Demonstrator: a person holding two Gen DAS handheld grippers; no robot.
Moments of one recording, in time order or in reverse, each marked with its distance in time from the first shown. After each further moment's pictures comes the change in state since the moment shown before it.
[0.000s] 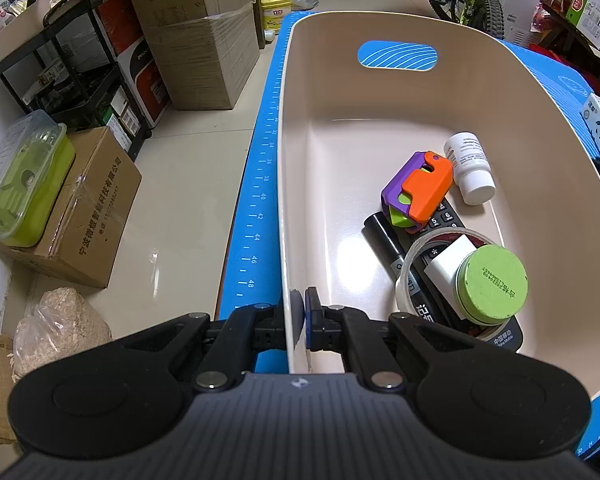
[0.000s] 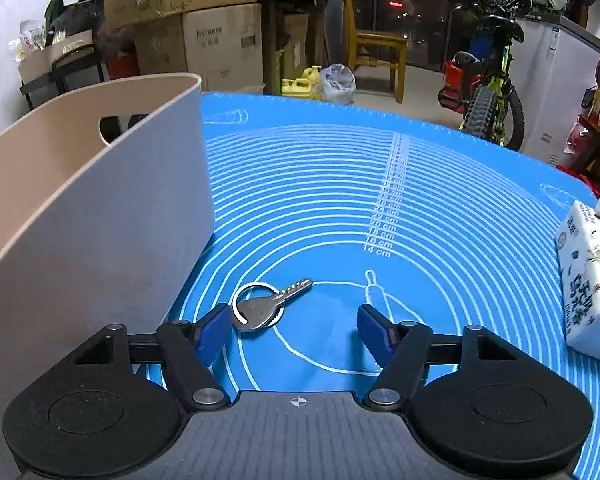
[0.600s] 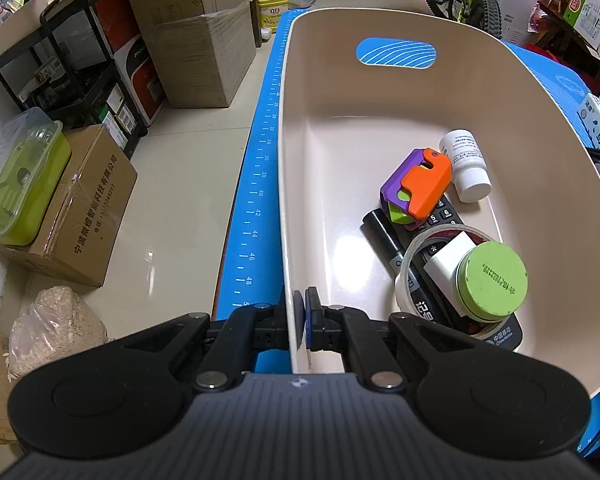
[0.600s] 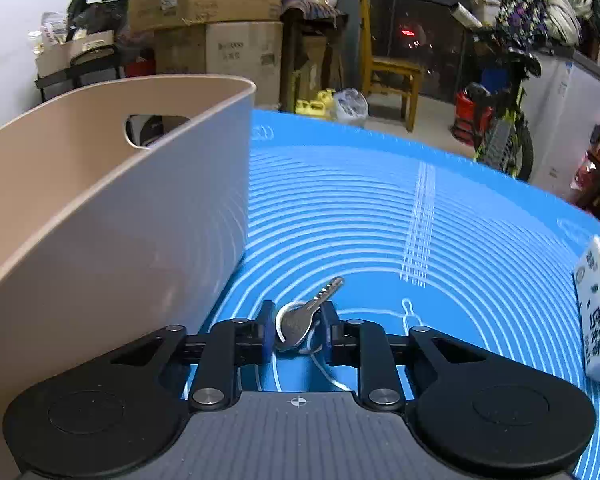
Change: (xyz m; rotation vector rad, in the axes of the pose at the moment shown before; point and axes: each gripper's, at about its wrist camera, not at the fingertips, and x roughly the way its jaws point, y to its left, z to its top) left arm 0.002 0.002 -0.002 -0.001 0.003 -0.015; right arm 0.002 0.029 -0.004 -0.079 -0.087 -0.005
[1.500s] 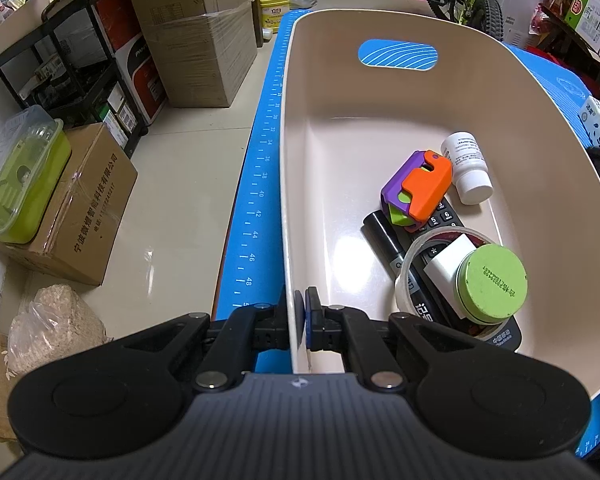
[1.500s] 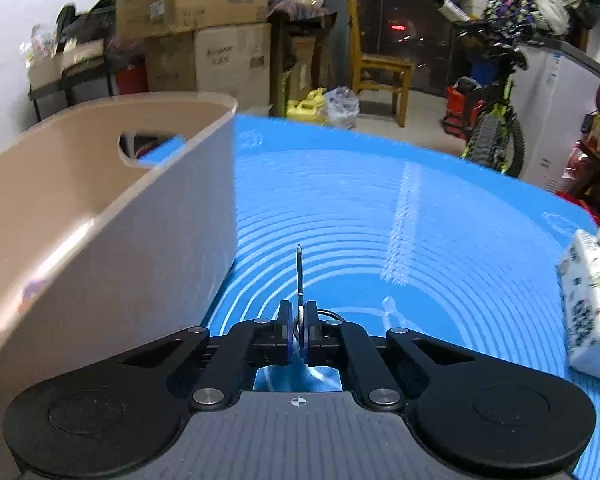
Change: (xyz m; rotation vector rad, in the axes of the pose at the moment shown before) left arm -0.002 0.002 0.002 -0.007 0.001 -0.004; right arm -0.019 -0.013 0.012 0.055 0.001 -0.012
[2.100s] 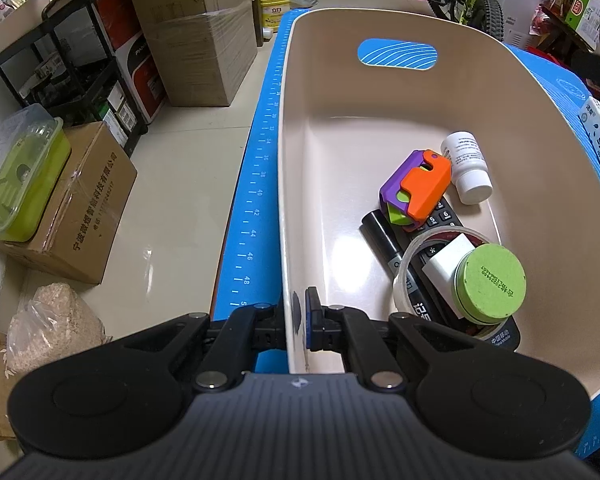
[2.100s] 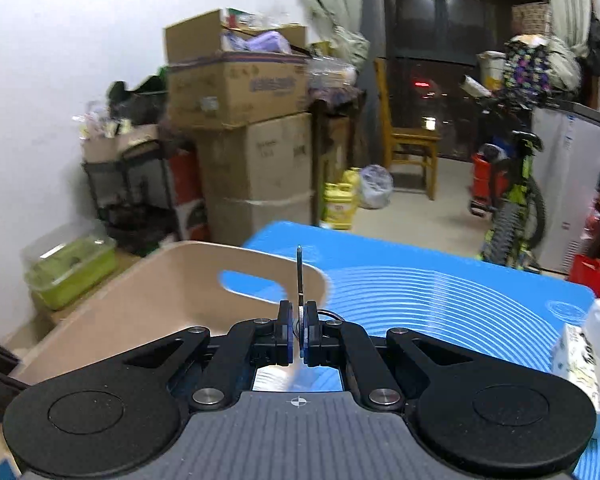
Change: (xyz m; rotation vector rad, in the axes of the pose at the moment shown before) left arm 0.001 -0.002 -0.002 -0.004 0.001 0.001; right arm -0.104 0.035 0.057 -0.018 -0.199 0.131
